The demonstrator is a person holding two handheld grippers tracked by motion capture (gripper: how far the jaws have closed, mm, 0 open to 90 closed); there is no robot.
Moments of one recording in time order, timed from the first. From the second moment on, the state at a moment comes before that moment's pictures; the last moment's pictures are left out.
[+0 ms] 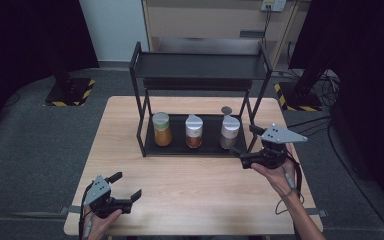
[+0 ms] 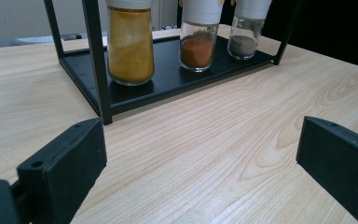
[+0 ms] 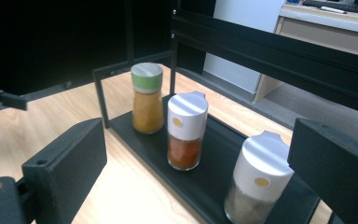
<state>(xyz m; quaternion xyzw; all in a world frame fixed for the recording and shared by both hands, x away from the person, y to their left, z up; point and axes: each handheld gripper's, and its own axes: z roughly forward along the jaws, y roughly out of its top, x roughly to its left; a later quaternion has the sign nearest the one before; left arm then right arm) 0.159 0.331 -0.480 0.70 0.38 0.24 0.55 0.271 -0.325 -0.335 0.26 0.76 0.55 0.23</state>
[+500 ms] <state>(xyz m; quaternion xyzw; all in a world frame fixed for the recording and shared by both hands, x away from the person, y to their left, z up) 0.158 0.331 -0.480 0.70 0.38 0.25 0.55 0.220 -0.362 -0.346 0.27 0.74 0.57 0.23</state>
